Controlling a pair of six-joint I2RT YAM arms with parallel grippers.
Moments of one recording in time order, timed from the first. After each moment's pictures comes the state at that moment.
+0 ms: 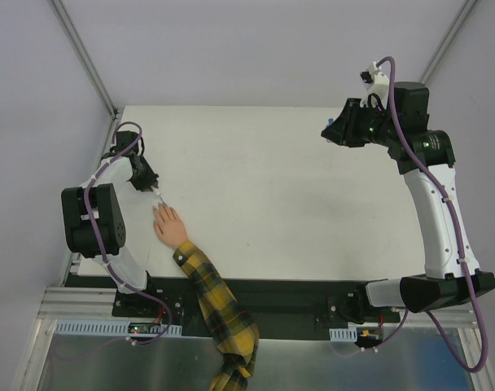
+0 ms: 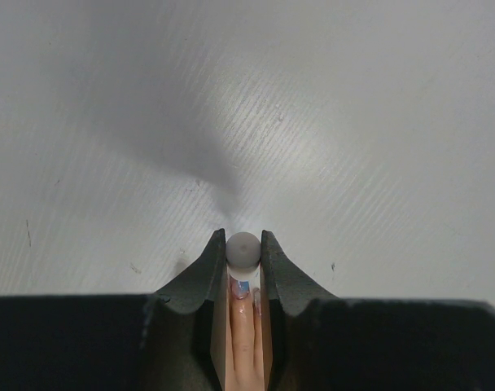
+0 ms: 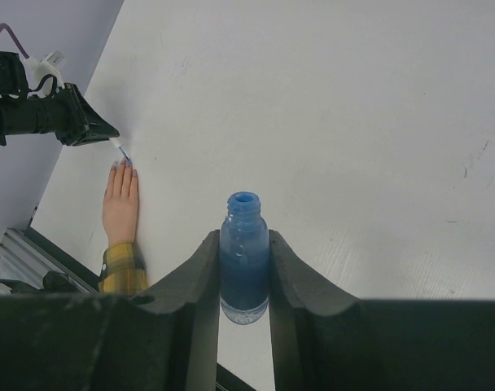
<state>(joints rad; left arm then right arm) 0.15 1.71 1.14 -0.54 0.05 -0.48 0.20 1.35 1.74 -0.89 -0.41 0.22</state>
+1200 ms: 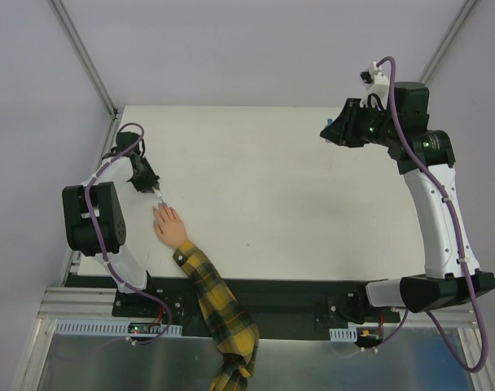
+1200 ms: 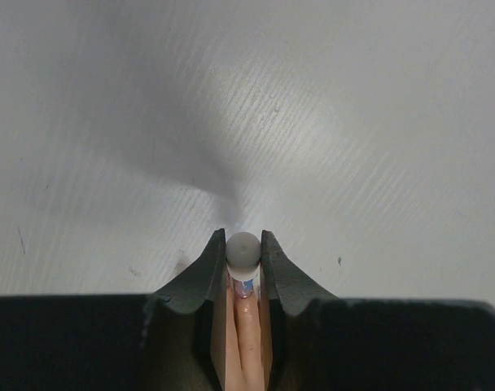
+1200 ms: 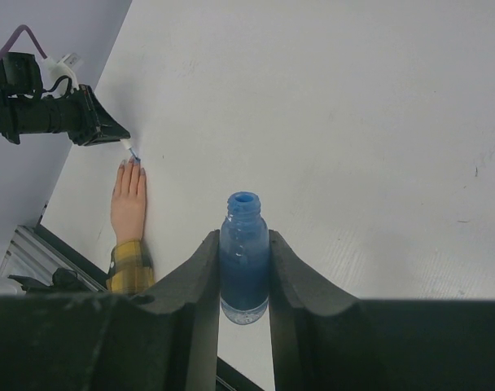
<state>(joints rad) 0.15 1.73 1.14 -0.55 0.08 -0.44 0.20 1.35 1.74 -0.89 -0.43 0.23</state>
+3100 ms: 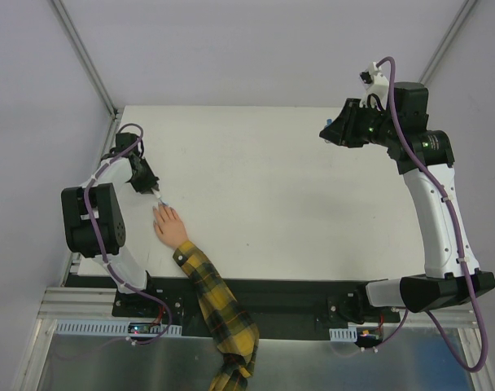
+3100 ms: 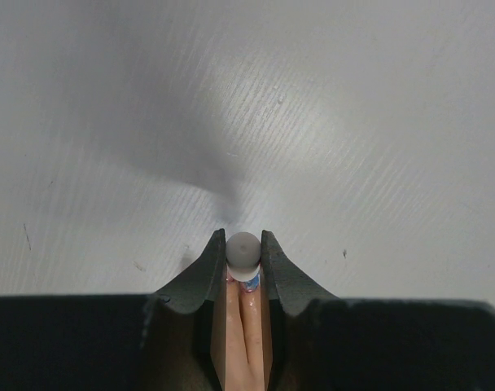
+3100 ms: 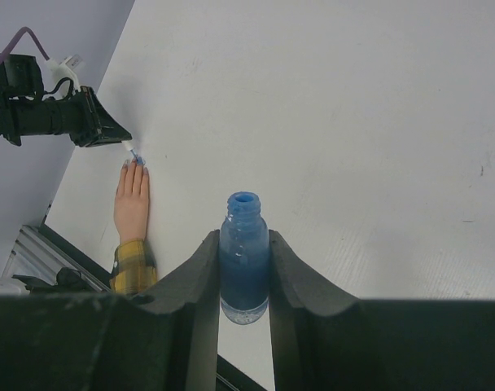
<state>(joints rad) 0.15 1.71 1.13 -0.56 0.09 -0.42 0.20 1.35 1.73 -0.89 -0.44 0.24</state>
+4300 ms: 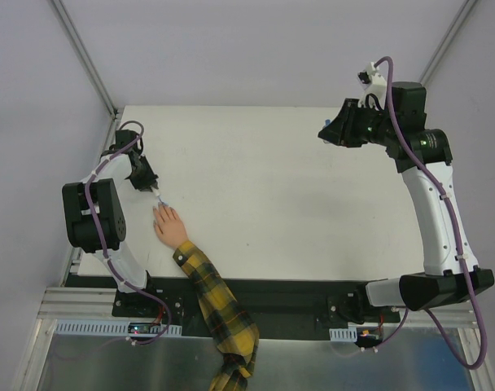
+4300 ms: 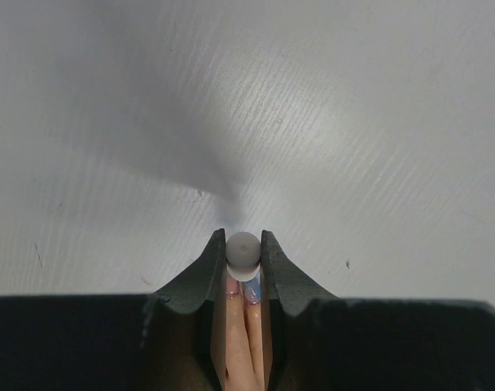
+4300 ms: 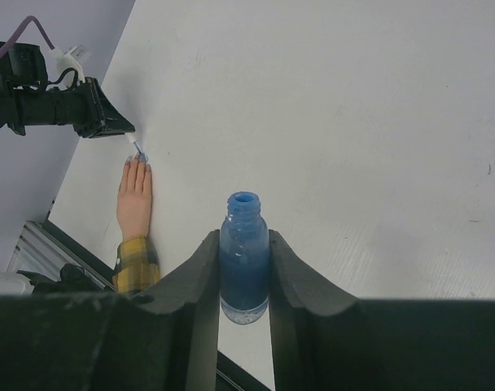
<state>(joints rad) 0.16 1.76 1.19 -0.57 0.09 -0.38 0.20 1.36 1.73 -0.89 -0.45 0.24</state>
